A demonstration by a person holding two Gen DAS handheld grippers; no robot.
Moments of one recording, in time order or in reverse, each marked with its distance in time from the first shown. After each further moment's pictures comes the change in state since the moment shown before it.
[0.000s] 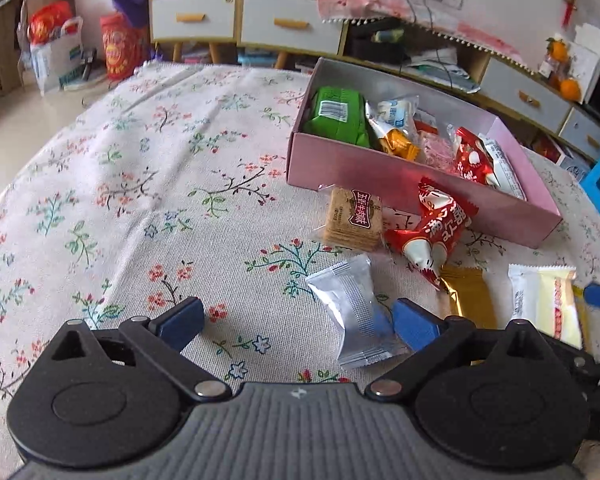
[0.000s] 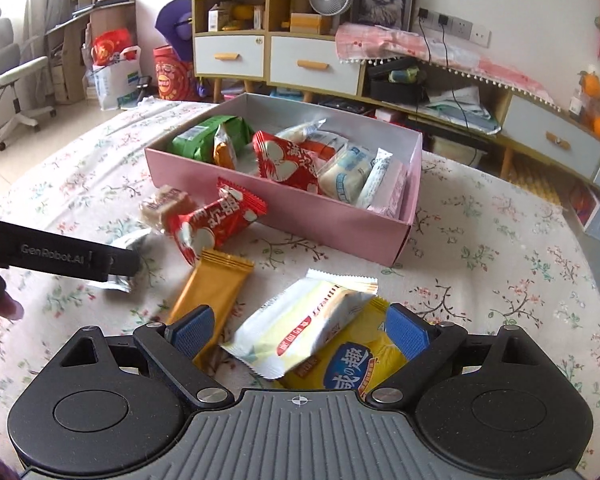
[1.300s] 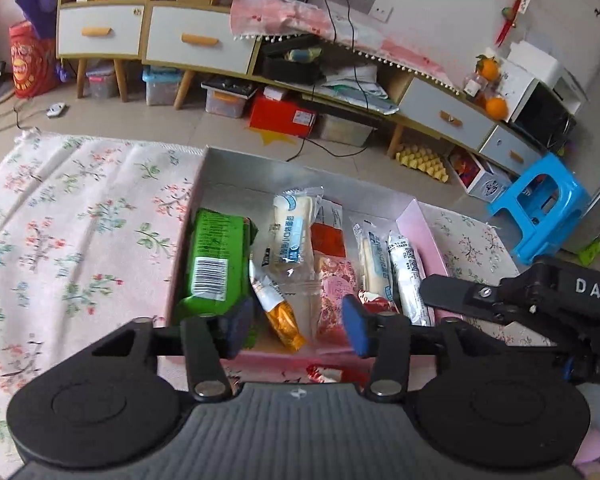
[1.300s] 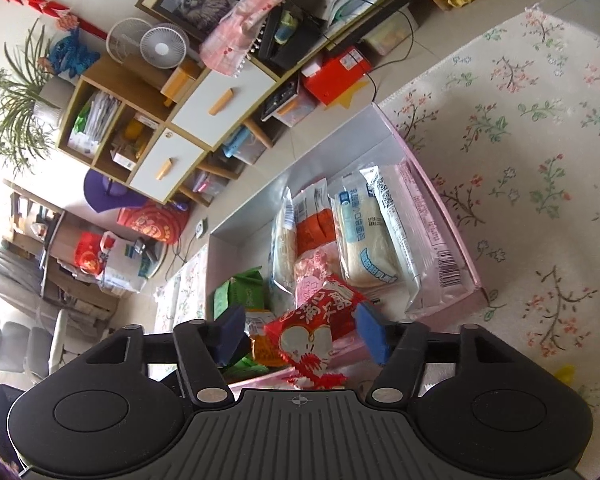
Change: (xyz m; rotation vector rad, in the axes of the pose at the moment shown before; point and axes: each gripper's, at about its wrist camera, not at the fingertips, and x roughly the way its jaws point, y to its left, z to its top) left arm 0.014 -0.018 0.112 0.041 0.027 -0.290; right arm 0.045 -0.082 0.094 0.918 0.085 0.265
